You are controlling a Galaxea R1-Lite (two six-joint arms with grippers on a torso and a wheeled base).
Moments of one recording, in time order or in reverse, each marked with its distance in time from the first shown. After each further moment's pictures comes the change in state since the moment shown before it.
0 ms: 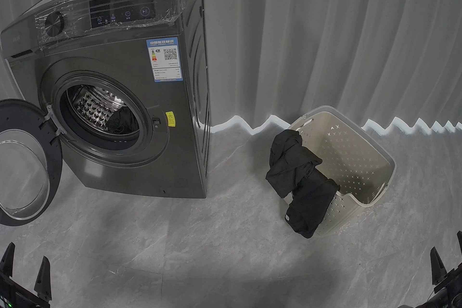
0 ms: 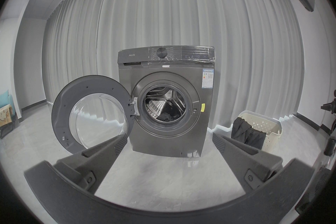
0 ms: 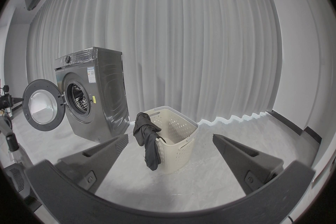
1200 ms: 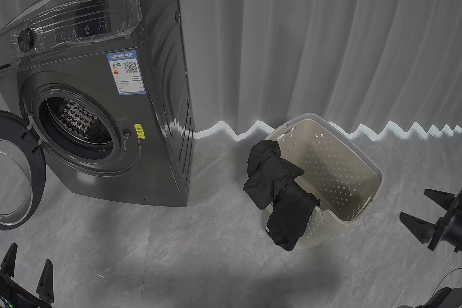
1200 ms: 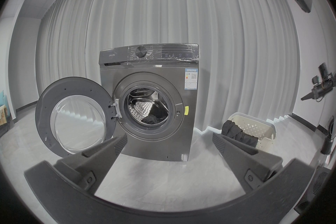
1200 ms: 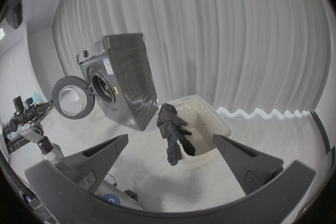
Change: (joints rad) left arm 0.000 0.000 0.000 0.000 -0.044 0.000; right arm 0.185 0.808 -0.208 -0.346 0.207 -0.005
